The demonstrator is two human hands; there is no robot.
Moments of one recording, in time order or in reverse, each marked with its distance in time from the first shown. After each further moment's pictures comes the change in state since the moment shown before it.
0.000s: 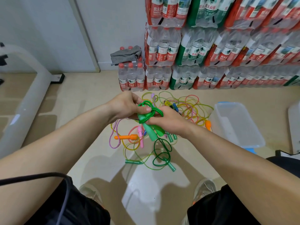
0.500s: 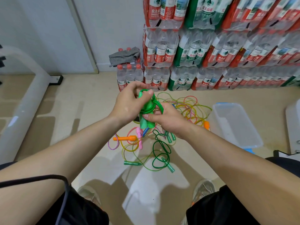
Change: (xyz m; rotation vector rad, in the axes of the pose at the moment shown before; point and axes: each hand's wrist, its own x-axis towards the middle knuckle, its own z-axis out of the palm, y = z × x) left_hand 0.007 -0.001 0.025 -0.064 0.425 0.319; right_hand -0.005 -0.007 -0.001 0.342 0.043 -0.063
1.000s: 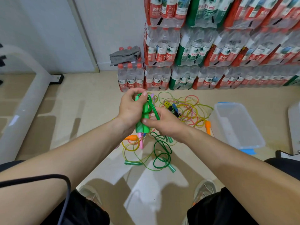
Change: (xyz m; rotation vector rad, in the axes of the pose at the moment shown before) left_hand -0.001 -0.013 0.024 -0.421 0.172 -0.212; right_hand -0.008 0.000 0.009 -0.007 -0.097 0.056
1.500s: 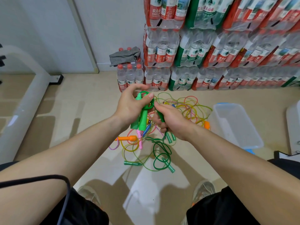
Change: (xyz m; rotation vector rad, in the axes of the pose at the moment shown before) left_hand 0.008 0.004 -0.013 0.190 -0.167 0.167; right_hand 0.008 -0.003 -0.009 0.135 0.183 0.148
